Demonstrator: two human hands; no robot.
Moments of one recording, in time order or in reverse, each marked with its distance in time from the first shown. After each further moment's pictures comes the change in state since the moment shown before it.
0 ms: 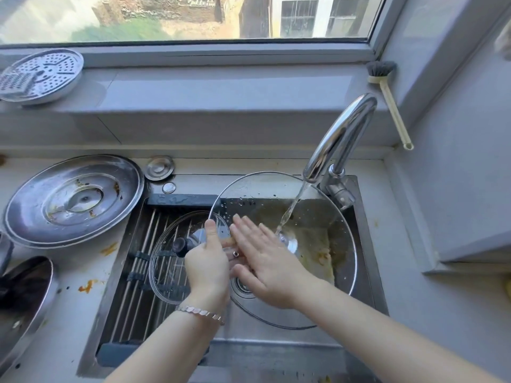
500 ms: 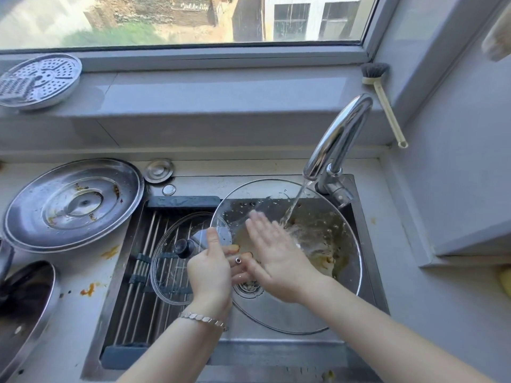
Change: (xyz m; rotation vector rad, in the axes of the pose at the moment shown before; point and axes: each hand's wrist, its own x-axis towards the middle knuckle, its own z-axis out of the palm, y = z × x) left_hand -0.009 -0.002 -0.007 -0.030 -0.072 -0.042; right_hand -0.003 0.000 0.000 -0.047 -0.017 0.104
